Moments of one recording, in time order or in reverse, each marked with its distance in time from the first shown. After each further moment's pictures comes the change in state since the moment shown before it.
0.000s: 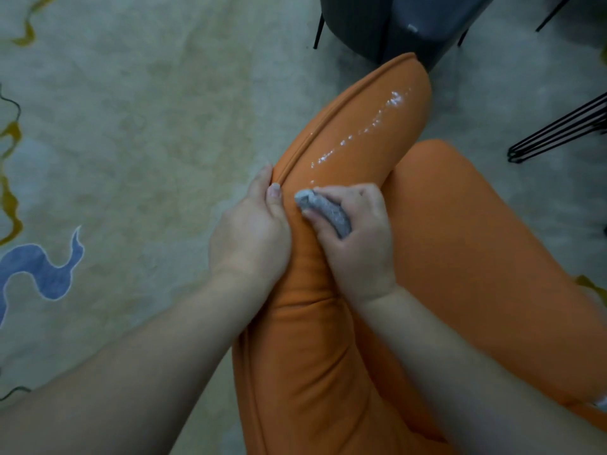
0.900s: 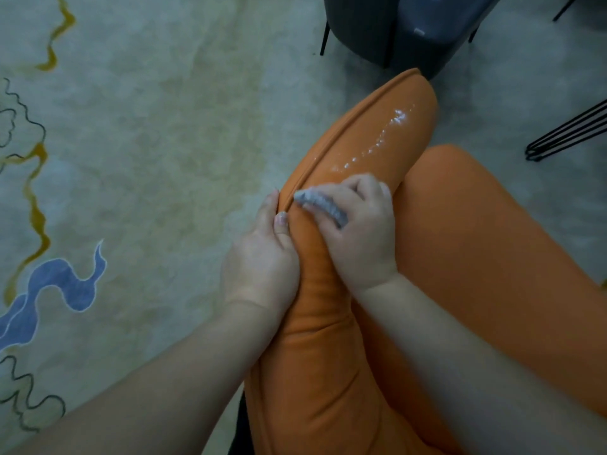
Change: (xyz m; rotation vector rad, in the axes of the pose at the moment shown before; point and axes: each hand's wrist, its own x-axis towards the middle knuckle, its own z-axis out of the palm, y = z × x) left_hand 0.012 -0.002 0.004 -0.039 0.097 0.067; right_hand 0.035 -0.003 0.009 -0.098 0.001 -0.066
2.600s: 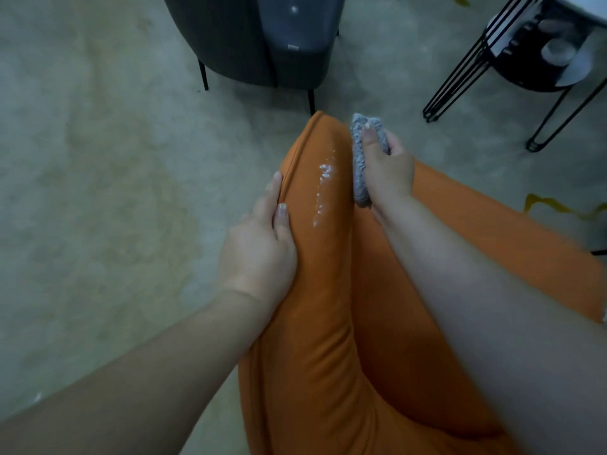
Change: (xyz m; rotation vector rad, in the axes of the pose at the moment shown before) left_hand 0.117 0.091 0.011 0.054 -0.424 0.346; right_hand 0.133 0.120 -0.020 0.462 0.471 0.869
